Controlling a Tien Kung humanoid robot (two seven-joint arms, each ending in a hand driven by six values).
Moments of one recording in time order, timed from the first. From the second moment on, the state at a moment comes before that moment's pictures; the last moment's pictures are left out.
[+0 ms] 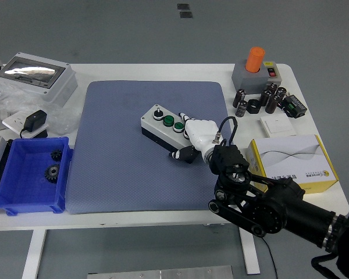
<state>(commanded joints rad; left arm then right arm) -0.02 0.15 -1.91 -0.28 1.74 -0.16 0.24 0.66 -0.06 0.45 1.07 -1.99 -0.23 -0.60</state>
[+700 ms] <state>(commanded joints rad) -0.03 0.15 -1.92 -0.27 1.75 -0.15 0.20 0.66 -0.06 0.45 1.06 -2.04 -0.29 -0.58</state>
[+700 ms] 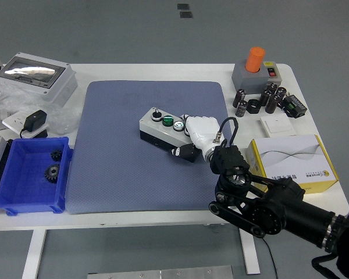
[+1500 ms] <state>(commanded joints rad) -0.03 0.14 -1.92 -0.27 1.75 -0.12 0.18 0.69 -0.18 0.40 1.22 -1.93 -0.37 -0.16</state>
